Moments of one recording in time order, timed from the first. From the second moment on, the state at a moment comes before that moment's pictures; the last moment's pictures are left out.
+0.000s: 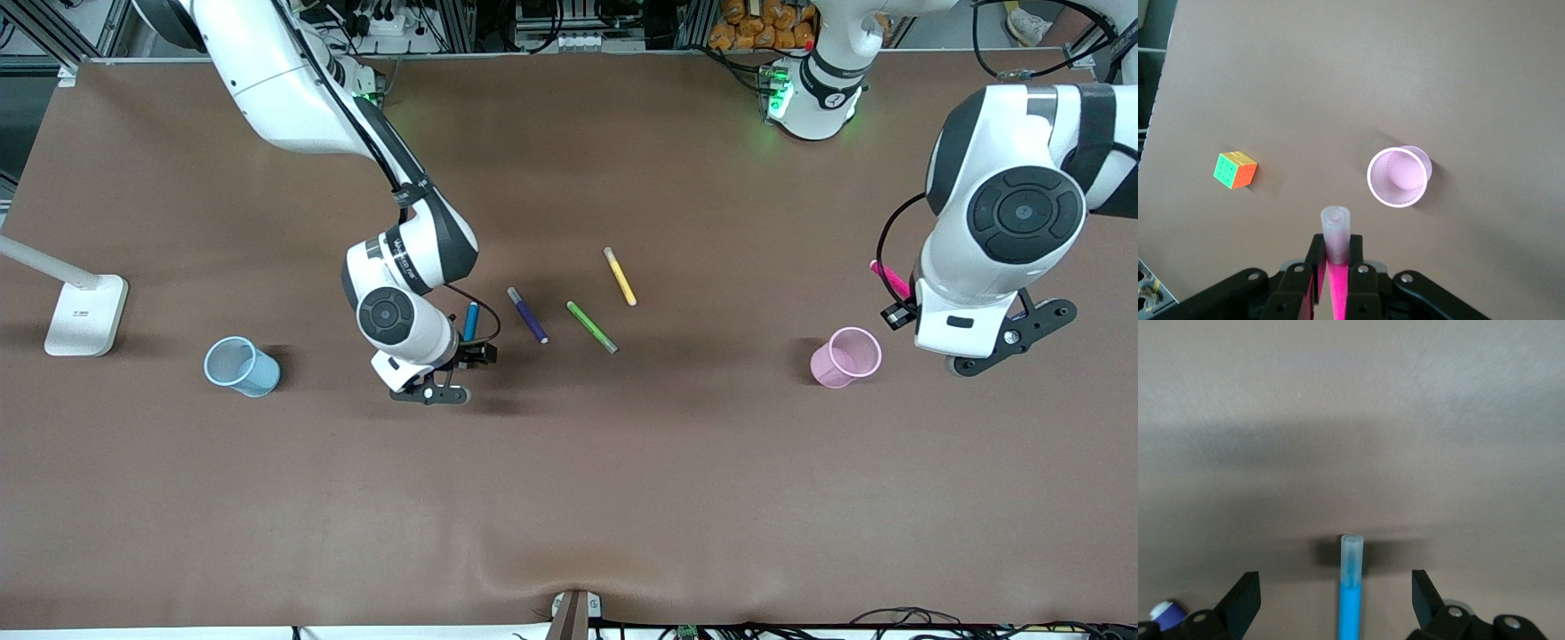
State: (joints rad) left arm -0.13 0.30 -0.15 -1.46 0.36 1.51 -0.84; right arm 0.49 0.66 0.00 -1.71 0.13 2.29 0.46
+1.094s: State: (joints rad) left arm -0.18 0.56 -0.16 -1.47 0.64 1.59 -1.47; right arm 0.51 0.66 0.00 -1.81 0.11 2.40 0.46
